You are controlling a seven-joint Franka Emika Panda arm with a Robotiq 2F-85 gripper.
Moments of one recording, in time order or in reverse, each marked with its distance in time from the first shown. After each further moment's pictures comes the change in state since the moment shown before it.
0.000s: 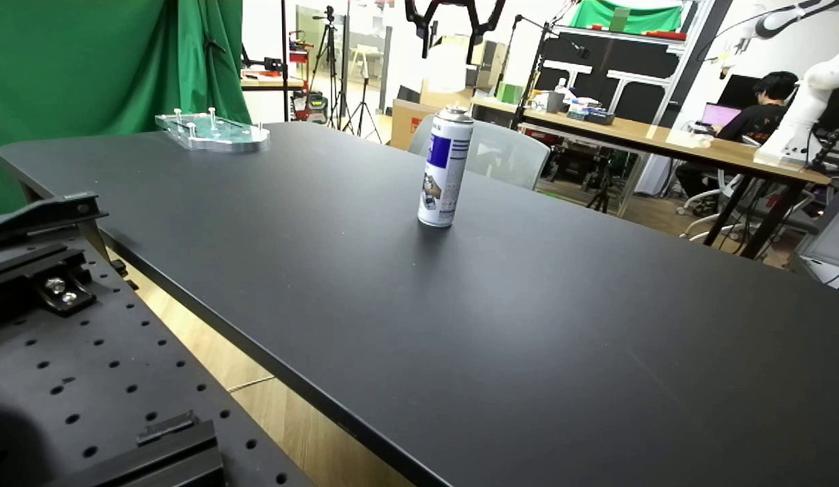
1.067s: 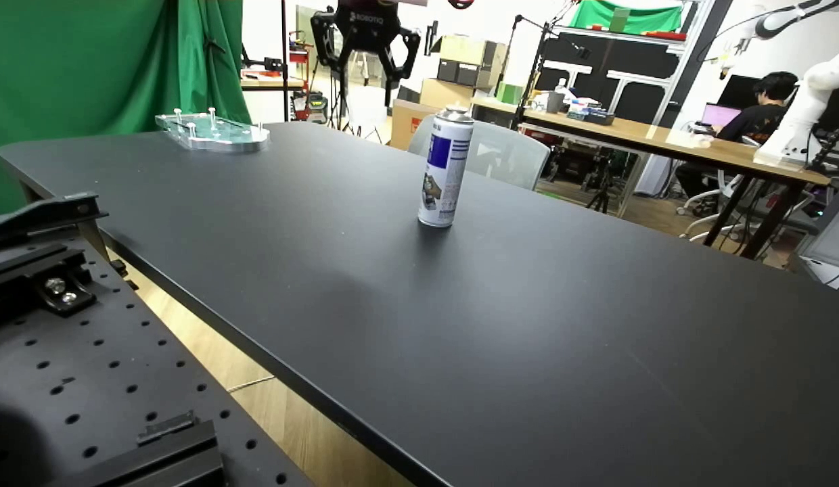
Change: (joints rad) arm 0.110 -0.062 0.079 -0.342 0.368 0.346 -0.236
